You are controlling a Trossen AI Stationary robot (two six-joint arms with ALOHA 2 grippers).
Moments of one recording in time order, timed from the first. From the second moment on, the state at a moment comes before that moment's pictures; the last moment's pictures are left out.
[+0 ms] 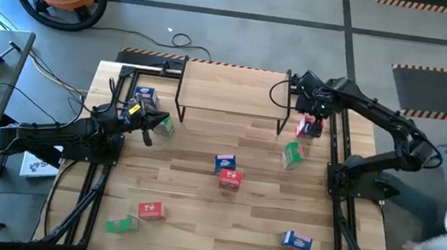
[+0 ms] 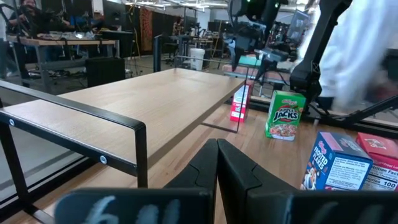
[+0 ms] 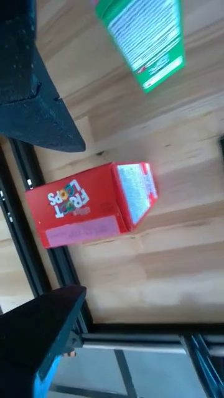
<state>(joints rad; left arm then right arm) 0.32 0.27 0.01 0.26 -0.10 -0.07 -0.71 1.35 1.11 -1.23 0.17 -0.49</state>
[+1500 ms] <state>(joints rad) 0.32 0.27 0.01 0.25 -0.10 -0.02 -0.71 1.35 0.97 -1.14 0.21 -0.46</state>
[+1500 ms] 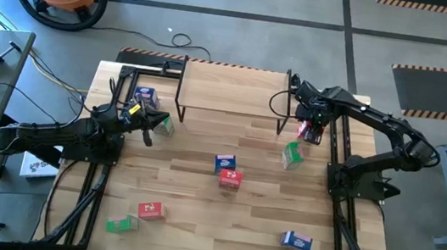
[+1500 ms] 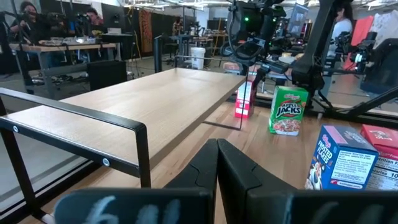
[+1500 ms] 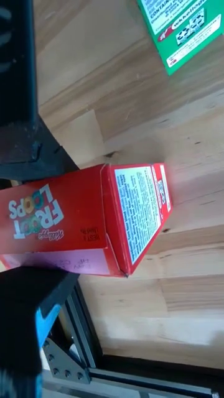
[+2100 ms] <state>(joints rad) 0.32 0.27 0.01 0.25 -0.10 -0.02 -0.71 1.35 1.42 -1.49 0.28 -0.31</state>
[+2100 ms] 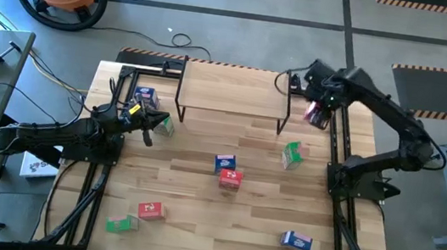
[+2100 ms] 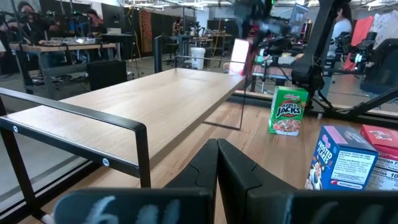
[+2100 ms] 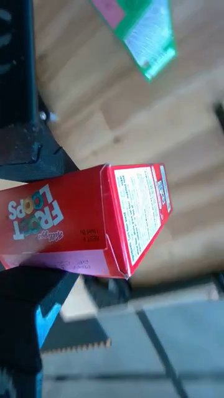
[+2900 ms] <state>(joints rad) 0.32 0.27 0.01 0.25 -0.10 -0.02 -0.67 1.78 2.16 -1.42 0.25 -0.51</state>
